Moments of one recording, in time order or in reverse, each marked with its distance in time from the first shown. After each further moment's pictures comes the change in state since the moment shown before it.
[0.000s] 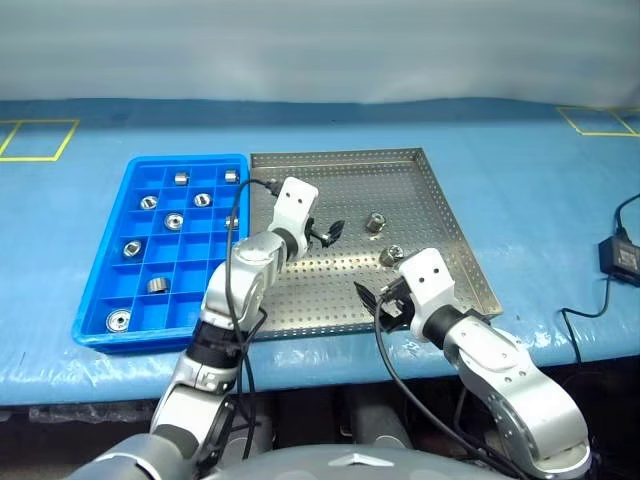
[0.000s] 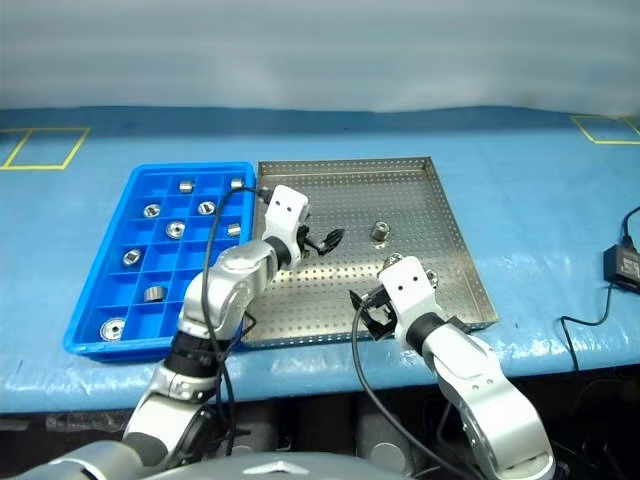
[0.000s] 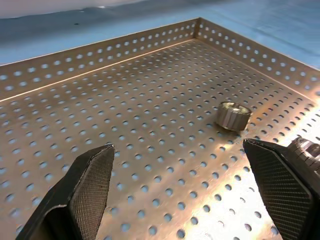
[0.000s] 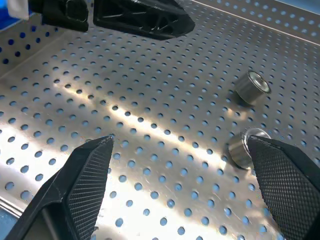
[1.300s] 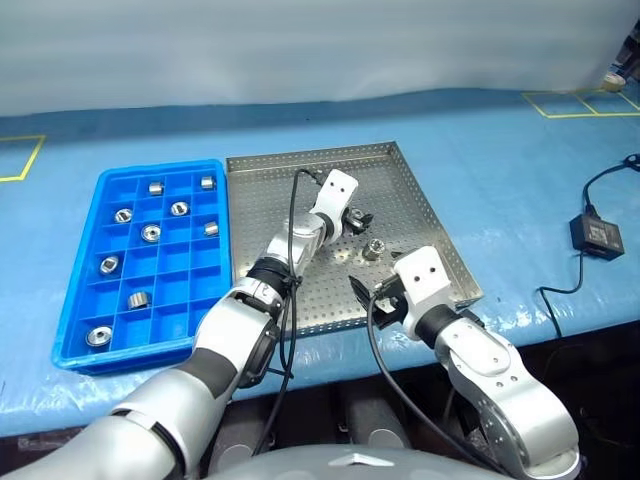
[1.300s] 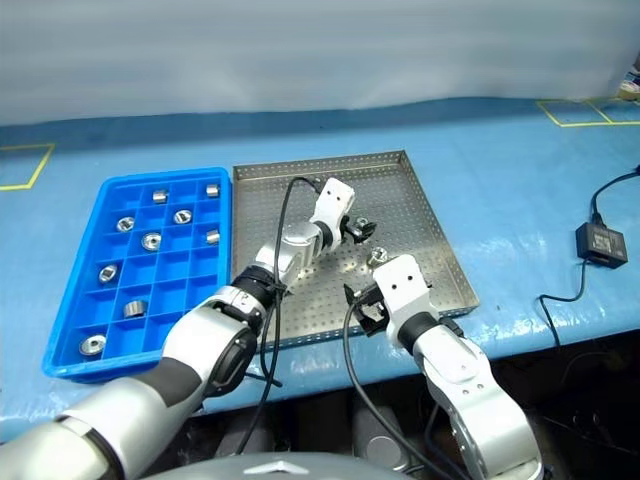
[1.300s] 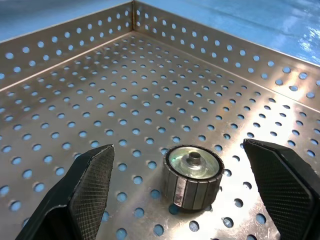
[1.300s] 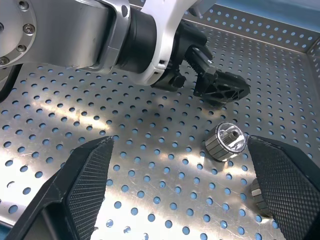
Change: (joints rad) left arm -0.431 -0.151 0.064 1.106 0.087 -0.610 0.003; right arm -0.022 0.054 0.059 -0.023 -0.048 -0.003 -0.046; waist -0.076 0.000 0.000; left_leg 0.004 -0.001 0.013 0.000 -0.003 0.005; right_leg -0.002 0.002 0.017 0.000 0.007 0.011
